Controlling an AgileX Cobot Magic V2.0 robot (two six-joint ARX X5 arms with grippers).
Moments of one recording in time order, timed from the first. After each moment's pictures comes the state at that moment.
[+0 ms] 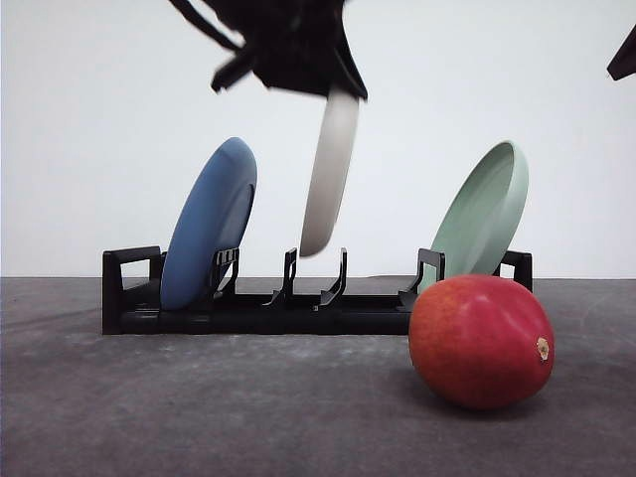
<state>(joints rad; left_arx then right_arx) -0.73 1.49 1.18 -0.05 0.09 -0.30 0.30 0.52 0.59 -0.52 -0.23 0.05</state>
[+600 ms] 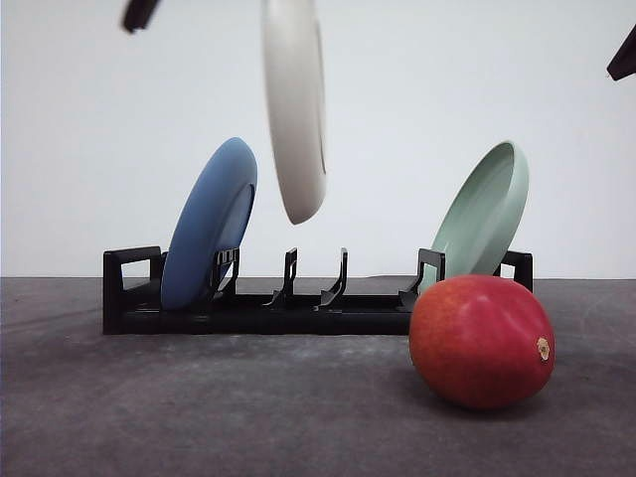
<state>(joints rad) -0.76 1.01 0.72 0.15 0.18 -0.48 0.30 0.52 0.59 -0.52 -0.23 0.05</state>
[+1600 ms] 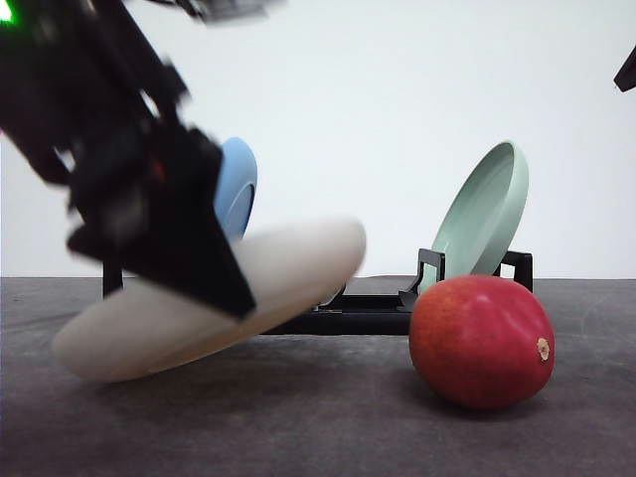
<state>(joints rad) -1.13 1.28 0.64 -0.25 -0.28 0.29 0.30 0.52 0.59 -0.56 -0.23 0.05</state>
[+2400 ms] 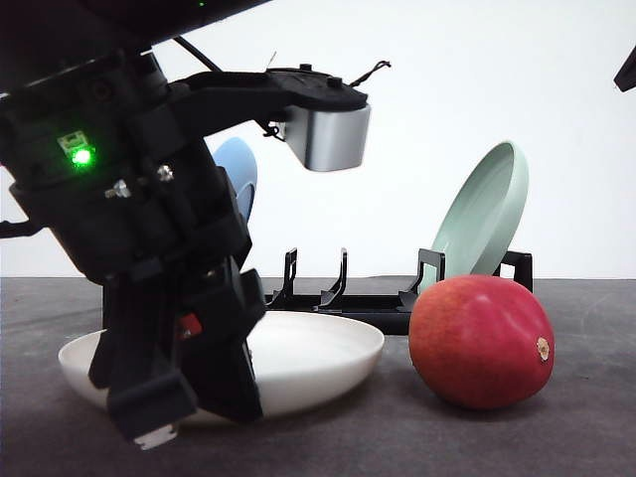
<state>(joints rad) -1.18 1.44 0.69 -0.26 -0.36 0.31 0.30 0.52 0.59 -0.56 -0.23 0.05</state>
